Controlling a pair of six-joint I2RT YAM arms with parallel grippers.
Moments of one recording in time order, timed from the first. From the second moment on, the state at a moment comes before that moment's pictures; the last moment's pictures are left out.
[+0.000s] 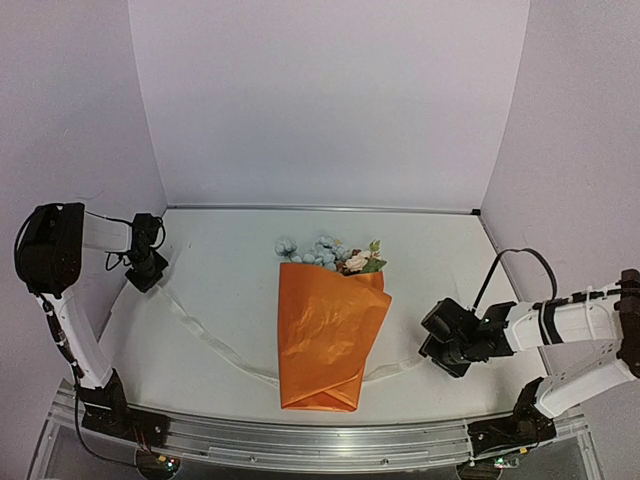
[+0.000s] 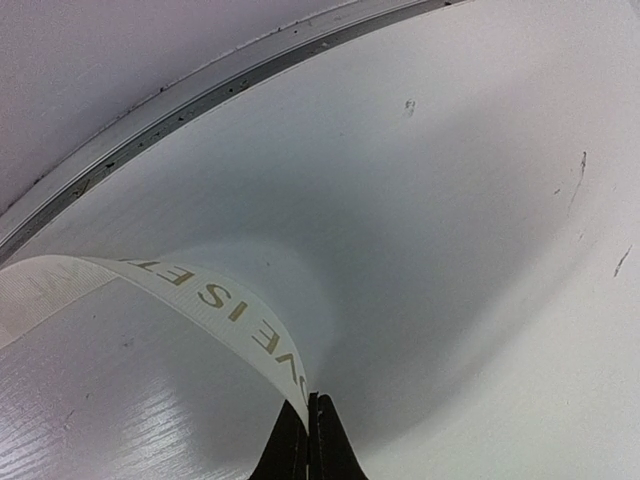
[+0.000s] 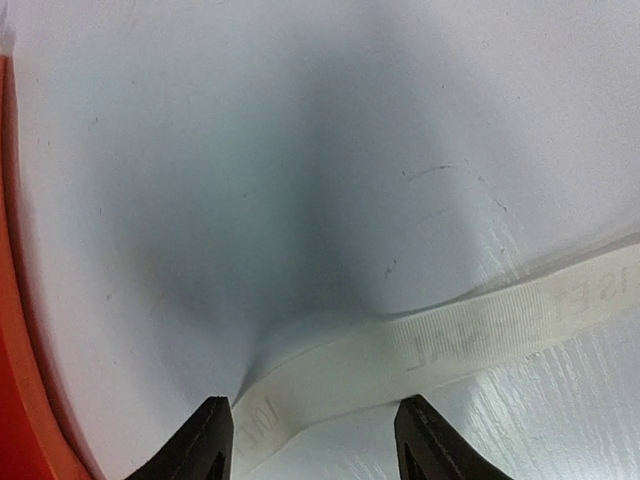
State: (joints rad) left arm 0.00 1.85 1.07 -0.37 -0.25 -0.96; right arm 0.86 1.32 0.52 -0.42 0.34 1.41
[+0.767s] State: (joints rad) left arm 0.00 1.85 1.07 -0.36 -0.24 -0.95; right arm 0.76 1.40 0.50 -0.27 0.38 1.51
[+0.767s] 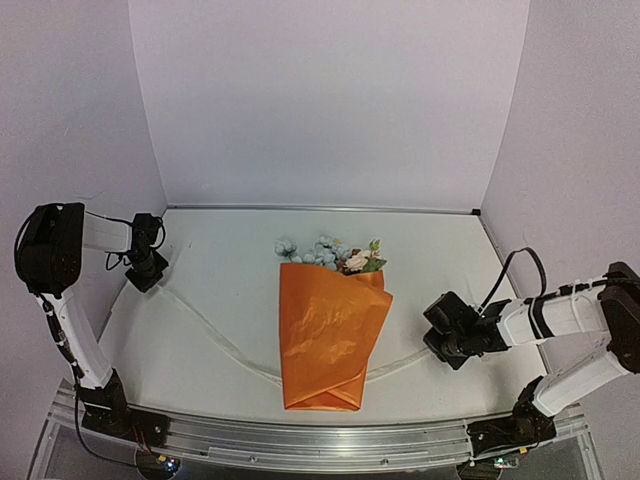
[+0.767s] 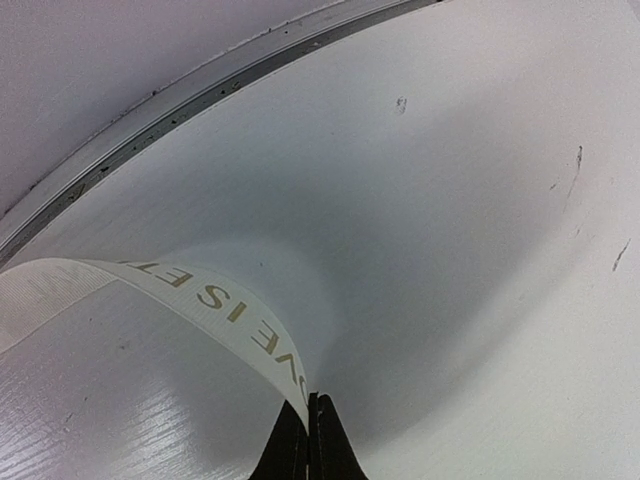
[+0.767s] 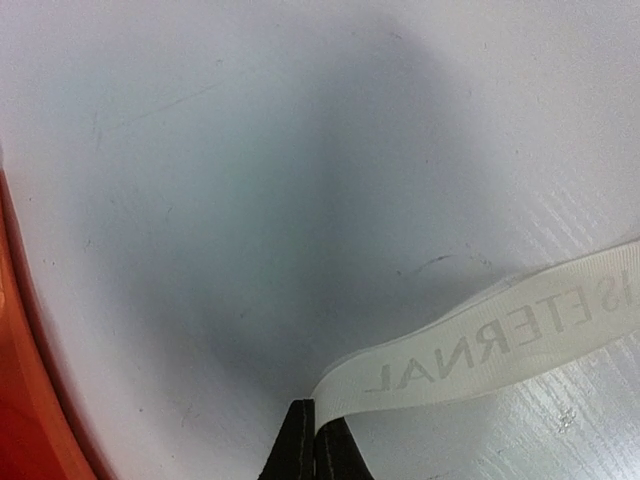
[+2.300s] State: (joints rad) left arm 0.14 1.82 1.06 -0.22 -0.08 -0.92; right arm 0.51 1.65 0.89 -0.28 0.27 1.17
